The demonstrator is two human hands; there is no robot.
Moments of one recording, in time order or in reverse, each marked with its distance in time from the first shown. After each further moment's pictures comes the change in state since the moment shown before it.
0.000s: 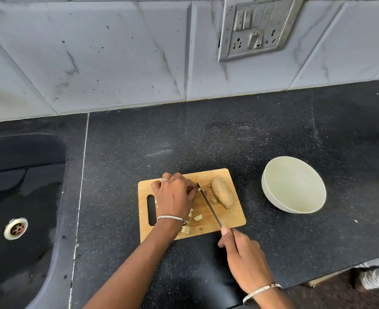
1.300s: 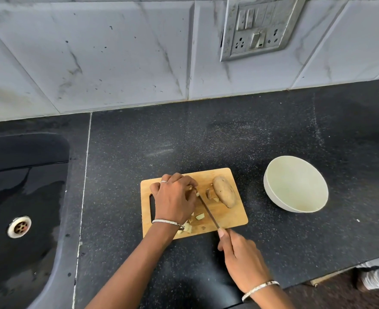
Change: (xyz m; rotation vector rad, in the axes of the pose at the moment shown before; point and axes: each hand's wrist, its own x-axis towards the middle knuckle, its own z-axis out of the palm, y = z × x) left_hand -0.011 -0.007 -0.015 -0.079 -0.023 0.060; right_hand 0.000 0.003 0.009 -0.039 -0.042 -0.052
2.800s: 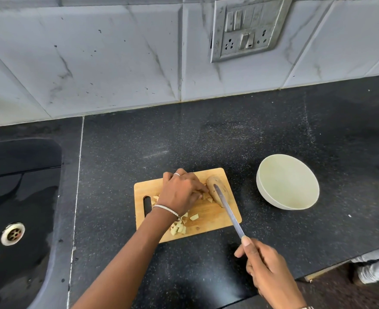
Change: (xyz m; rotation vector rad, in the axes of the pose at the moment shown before) left_hand 0.026 0.008 0.004 0.126 -0.257 0.384; right_hand -0.030 0.038 -0.029 0.479 0.063 0.082
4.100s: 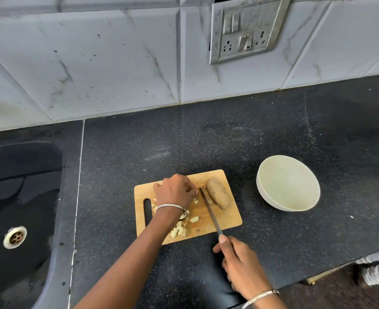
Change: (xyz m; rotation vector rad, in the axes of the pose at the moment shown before) left_hand 0.005 0.010 -0.004 -0.220 0.058 -0.505; right_hand 0.028 0.010 0.047 -0.106 -0.043 0.053
